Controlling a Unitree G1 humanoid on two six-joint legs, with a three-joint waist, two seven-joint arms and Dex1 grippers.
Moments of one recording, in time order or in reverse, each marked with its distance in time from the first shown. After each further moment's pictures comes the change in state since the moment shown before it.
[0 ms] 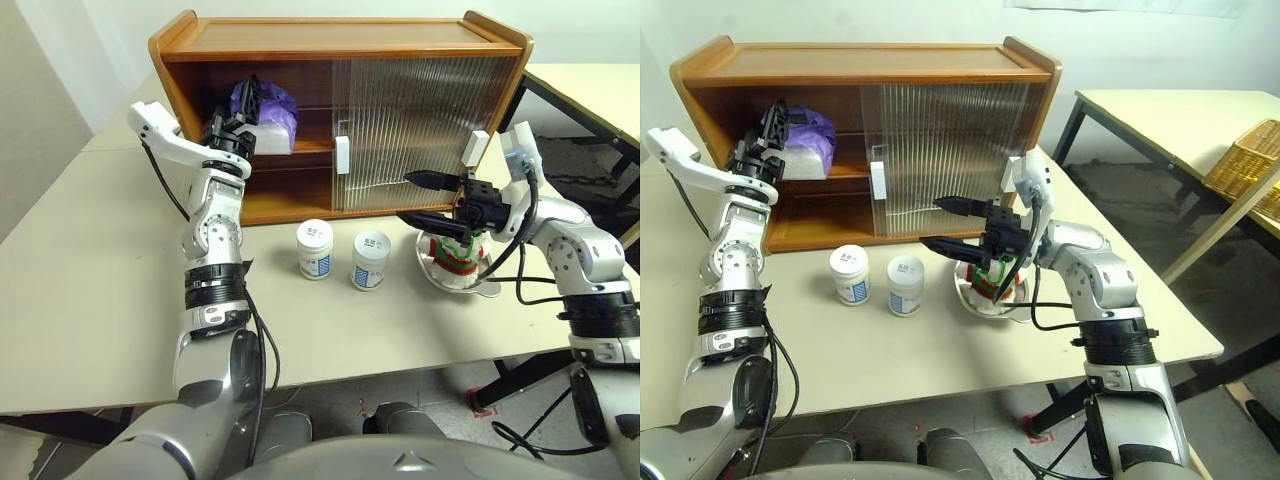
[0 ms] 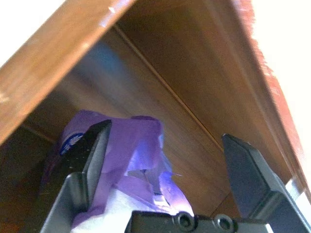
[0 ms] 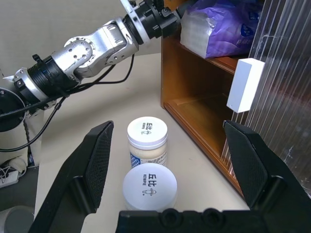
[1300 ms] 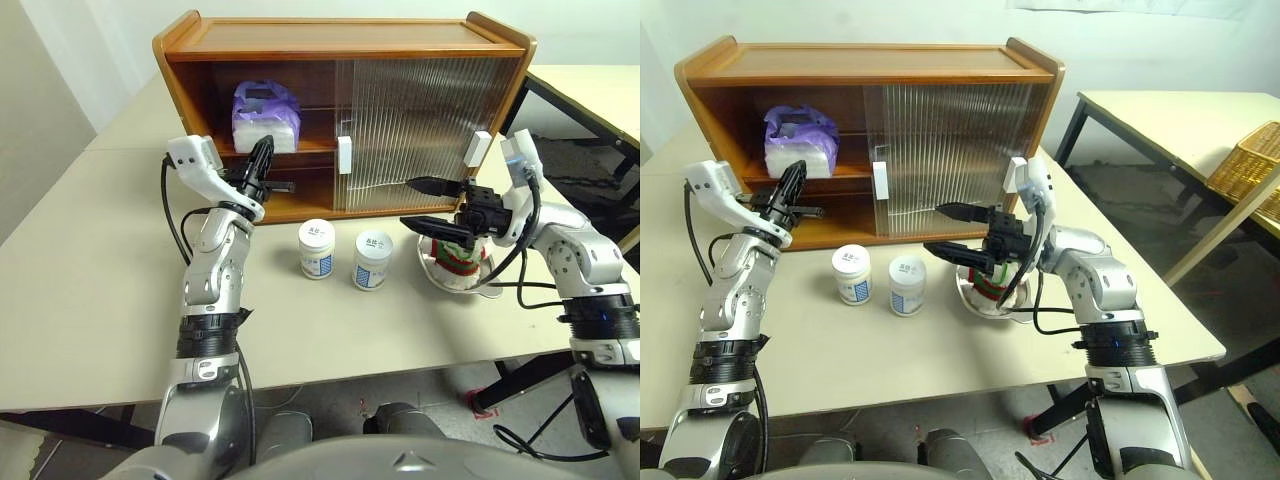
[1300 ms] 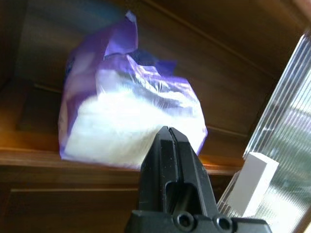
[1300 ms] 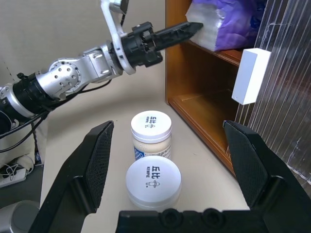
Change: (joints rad) left arm 0.239 0.042 -0.191 -0.161 0.271 0.010 0.007; right arm 0.016 -0.004 0.001 0.040 -0.004 -0.031 0.038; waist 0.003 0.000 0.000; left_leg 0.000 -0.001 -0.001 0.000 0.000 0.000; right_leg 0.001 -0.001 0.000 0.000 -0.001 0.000
